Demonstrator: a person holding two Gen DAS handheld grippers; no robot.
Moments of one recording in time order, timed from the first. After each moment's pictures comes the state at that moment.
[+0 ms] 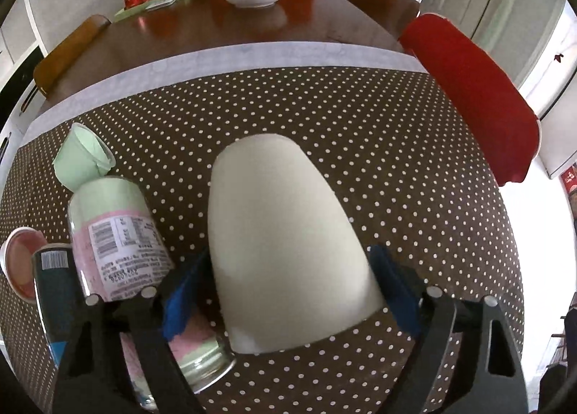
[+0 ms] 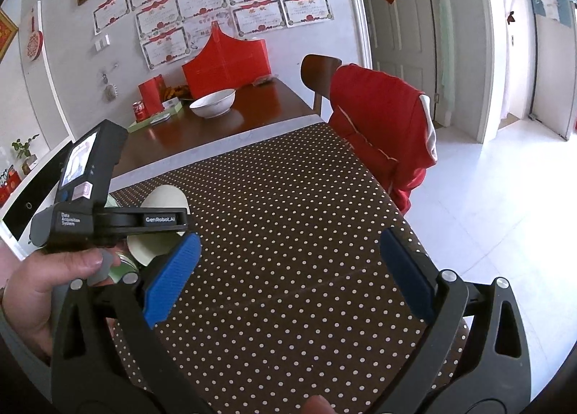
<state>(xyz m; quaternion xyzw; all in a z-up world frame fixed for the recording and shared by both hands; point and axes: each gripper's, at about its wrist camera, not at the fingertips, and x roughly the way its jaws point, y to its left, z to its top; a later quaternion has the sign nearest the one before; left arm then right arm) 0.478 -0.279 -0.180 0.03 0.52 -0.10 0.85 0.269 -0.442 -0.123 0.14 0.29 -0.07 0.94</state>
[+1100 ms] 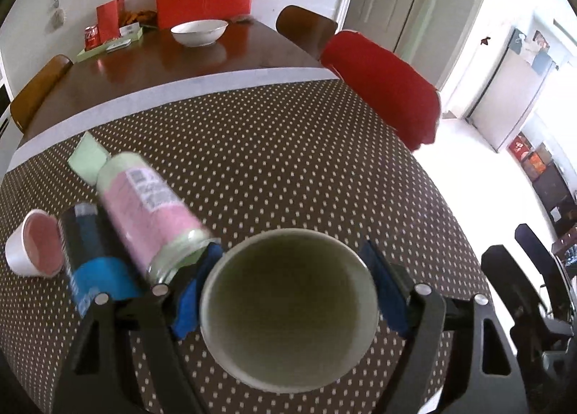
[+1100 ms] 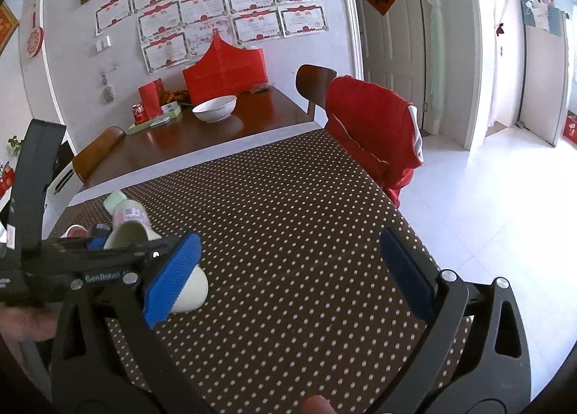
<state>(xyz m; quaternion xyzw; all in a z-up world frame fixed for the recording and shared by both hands) 0.356 -0.237 -0.123 0.04 0.46 -0.24 0.86 0.220 -0.396 -0.098 0.12 0.27 -0.10 0.95</state>
